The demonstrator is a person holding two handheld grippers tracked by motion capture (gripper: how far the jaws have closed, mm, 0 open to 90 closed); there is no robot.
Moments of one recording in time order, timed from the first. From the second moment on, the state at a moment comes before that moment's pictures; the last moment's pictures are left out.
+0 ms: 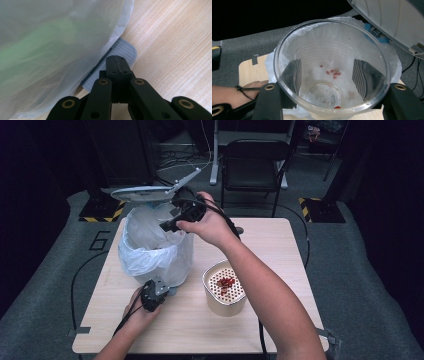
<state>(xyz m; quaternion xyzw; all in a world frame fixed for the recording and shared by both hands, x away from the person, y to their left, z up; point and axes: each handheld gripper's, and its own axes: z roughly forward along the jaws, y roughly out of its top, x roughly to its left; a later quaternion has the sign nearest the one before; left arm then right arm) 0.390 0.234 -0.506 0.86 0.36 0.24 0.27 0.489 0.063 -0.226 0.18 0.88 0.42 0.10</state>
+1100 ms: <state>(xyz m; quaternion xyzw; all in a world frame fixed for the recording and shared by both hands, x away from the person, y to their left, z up) 0.390 0.234 -0.506 0.86 0.36 0.24 0.28 0.491 0.089 -0.270 0.27 0.85 0.44 0.15</state>
